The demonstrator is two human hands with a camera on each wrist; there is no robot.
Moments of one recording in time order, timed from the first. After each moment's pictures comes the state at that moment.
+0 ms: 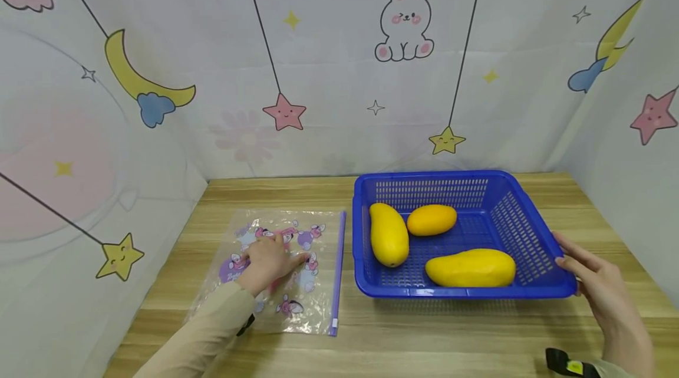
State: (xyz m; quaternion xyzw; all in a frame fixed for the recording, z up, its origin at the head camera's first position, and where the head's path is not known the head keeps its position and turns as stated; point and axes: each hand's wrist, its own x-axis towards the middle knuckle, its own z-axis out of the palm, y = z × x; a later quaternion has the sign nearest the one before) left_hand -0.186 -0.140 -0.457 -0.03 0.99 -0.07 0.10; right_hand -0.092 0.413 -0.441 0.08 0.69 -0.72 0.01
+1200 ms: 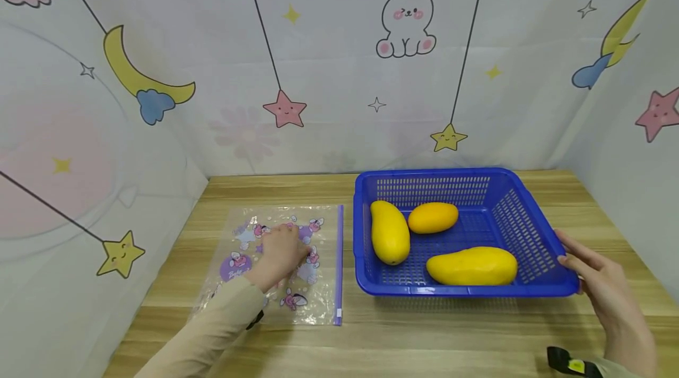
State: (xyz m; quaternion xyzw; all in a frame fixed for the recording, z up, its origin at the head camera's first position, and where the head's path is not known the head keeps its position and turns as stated) left_hand -0.191 -0.121 -0.451 0.04 1.00 -0.04 0.05; right_hand -0.091 0.413 -0.441 0.08 0.69 -0.72 0.01
